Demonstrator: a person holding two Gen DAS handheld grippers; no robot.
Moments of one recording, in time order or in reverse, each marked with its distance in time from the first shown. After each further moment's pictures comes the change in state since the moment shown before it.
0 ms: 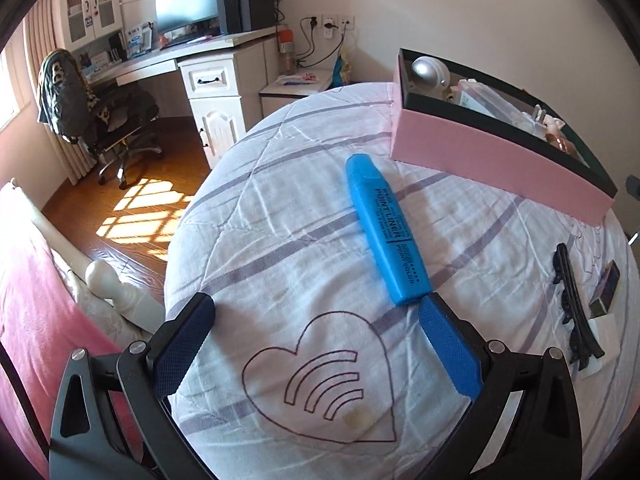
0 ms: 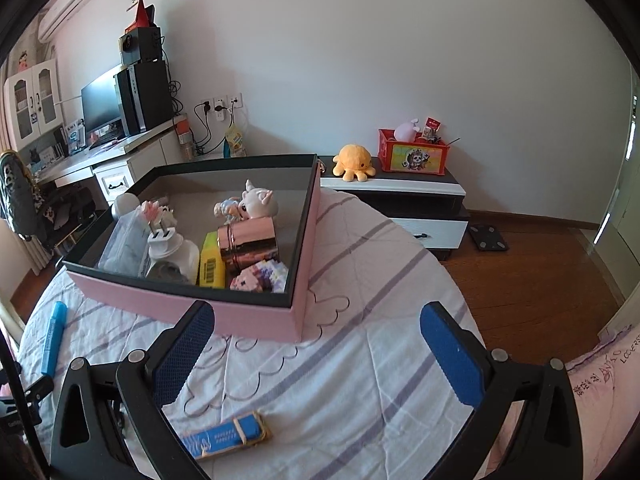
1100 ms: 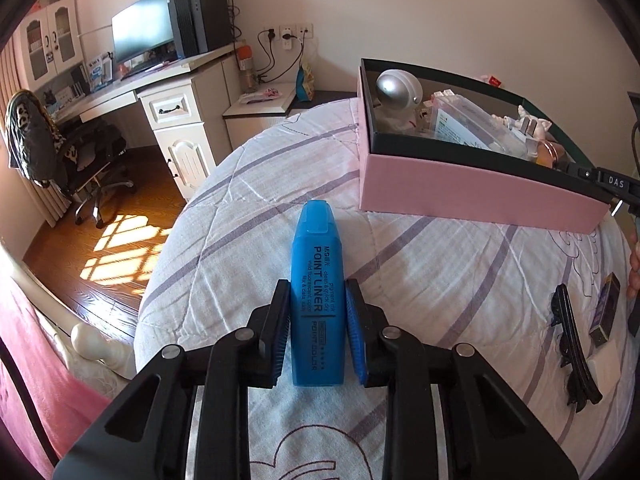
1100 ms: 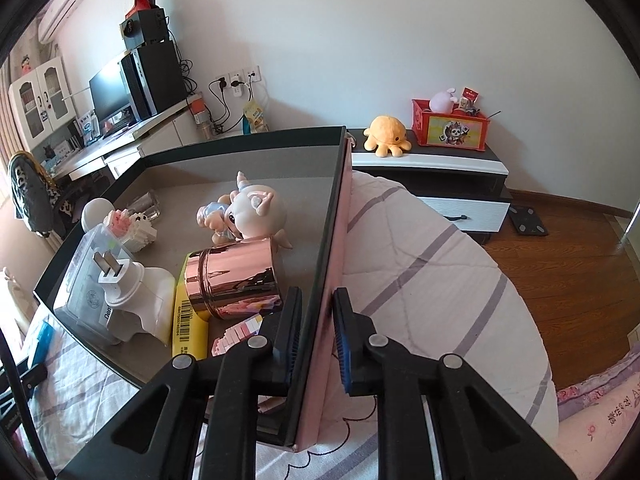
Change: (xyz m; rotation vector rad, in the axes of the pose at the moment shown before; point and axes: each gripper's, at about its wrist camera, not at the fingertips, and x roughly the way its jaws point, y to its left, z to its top) left arm 0.027 -0.016 0.048 0.116 -0.028 -0.045; right arm 0.092 -0.005 0.023 0.019 0.102 0.132
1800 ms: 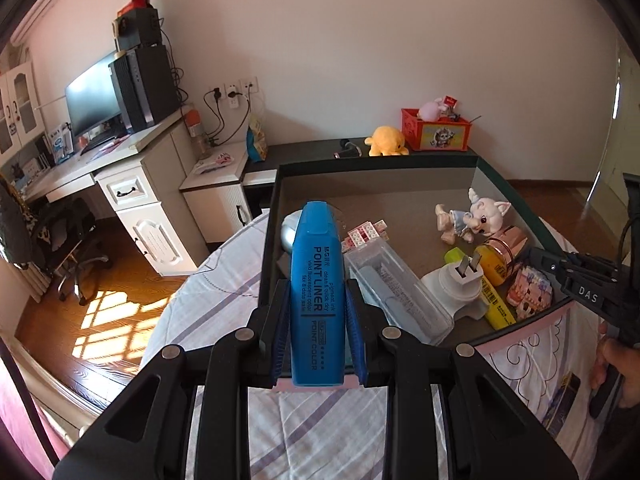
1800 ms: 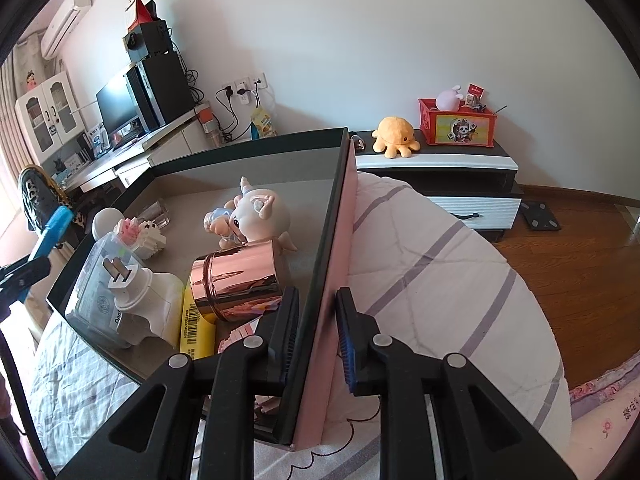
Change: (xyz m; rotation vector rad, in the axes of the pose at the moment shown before) left arm 0.006 -0.079 0.115 0.172 -0.119 -0.078; right arm 0.000 -0.013 -0.004 0.034 -0.019 0.061
